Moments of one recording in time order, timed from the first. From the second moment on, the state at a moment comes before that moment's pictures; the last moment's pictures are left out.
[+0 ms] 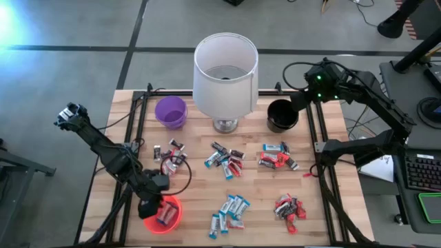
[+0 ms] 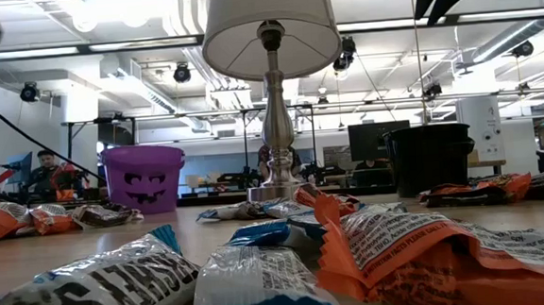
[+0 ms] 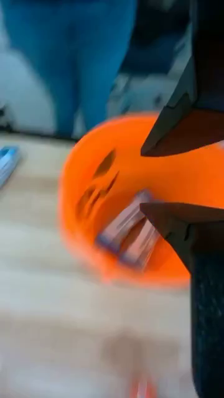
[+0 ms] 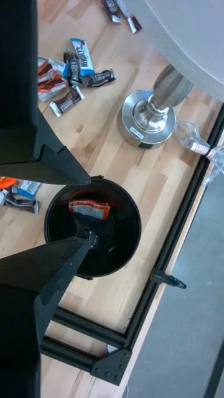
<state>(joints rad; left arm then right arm) -0.70 1.16 0.95 -0.77 0.07 -0.98 -0.57 1.14 1.57 -1.39 0.13 0.47</state>
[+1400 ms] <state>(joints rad) -0.19 1.51 0.90 -0.96 -0.31 -0.92 -0.57 1.13 1.57 -1.40 0.12 0.46</state>
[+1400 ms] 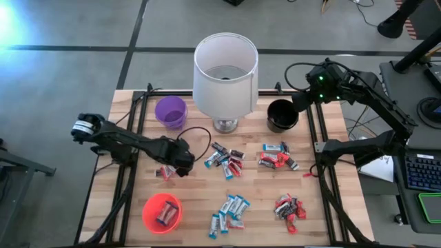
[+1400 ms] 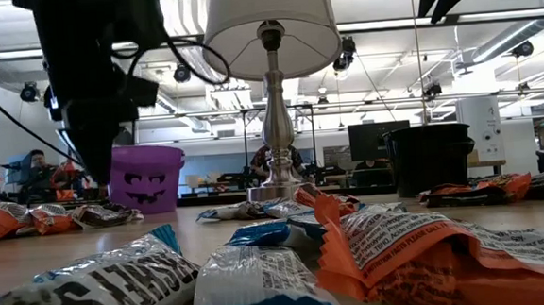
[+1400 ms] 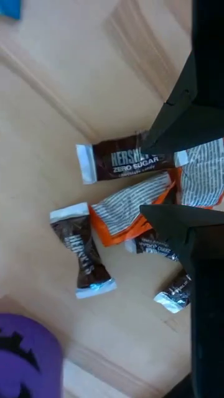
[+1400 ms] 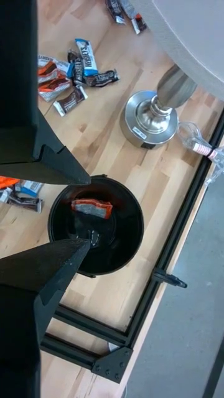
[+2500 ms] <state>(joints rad) -0.11 1.60 0.83 -0.81 -0.10 -0.82 -0.57 1.13 1.57 -1.40 0.09 0.46</state>
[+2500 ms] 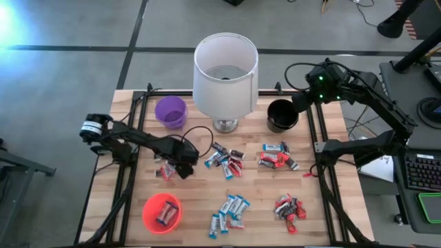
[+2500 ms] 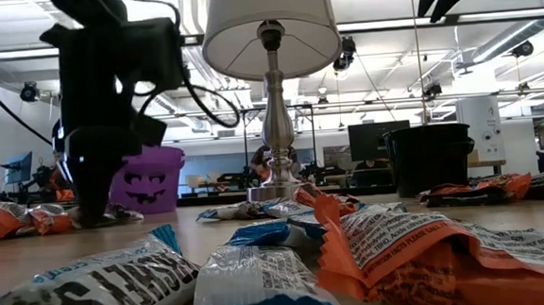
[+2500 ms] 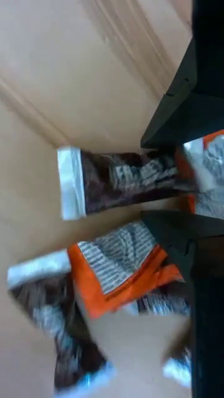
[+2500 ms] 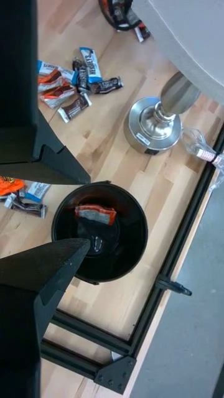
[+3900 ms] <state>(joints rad) -0.09 1.18 1.11 -1.05 -0.22 -0.42 -0.57 1.13 1.55 -1.40 0.16 0.58</state>
